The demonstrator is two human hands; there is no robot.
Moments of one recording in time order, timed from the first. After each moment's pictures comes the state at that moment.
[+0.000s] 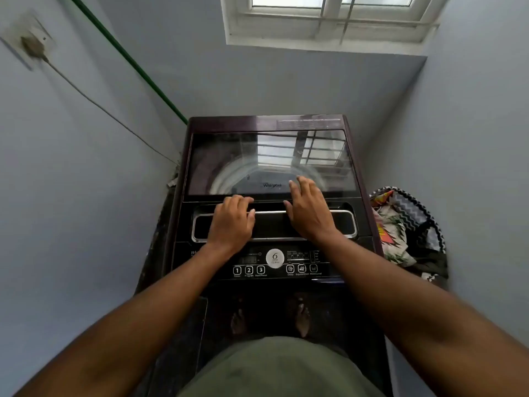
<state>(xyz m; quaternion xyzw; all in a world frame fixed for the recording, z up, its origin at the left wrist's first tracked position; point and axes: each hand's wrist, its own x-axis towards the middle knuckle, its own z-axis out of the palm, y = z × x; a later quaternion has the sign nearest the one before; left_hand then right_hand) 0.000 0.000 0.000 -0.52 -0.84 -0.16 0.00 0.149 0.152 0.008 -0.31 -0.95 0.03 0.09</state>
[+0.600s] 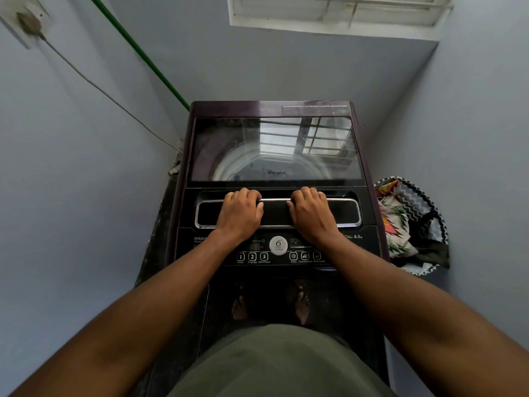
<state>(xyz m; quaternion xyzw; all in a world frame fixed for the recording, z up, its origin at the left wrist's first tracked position) 0.008 0.005 0.005 -0.51 -0.85 -0.09 -0.07 0.162 0.133 -0.012 -0.30 -0.95 0.03 0.08</state>
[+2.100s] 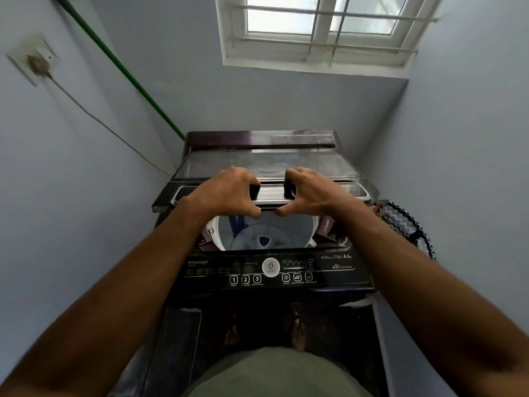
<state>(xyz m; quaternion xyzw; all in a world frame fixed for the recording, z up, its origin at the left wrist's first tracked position) -0.024 0.031 0.159 -0.60 -0.78 -0.09 -0.17 0.144 0.181 0.131 -0.23 -0.95 0.21 -0.02</state>
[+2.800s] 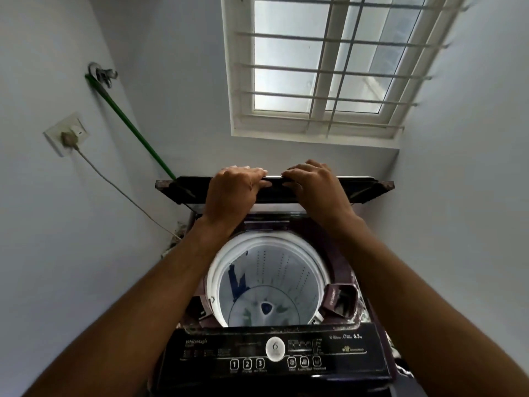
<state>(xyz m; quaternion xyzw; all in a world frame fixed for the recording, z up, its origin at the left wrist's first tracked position) -0.072 0.102 0.216 -0.55 -0.75 -0.33 0.16 0.081 0.227 0.228 -0.17 -0.94 0.01 0.30</state>
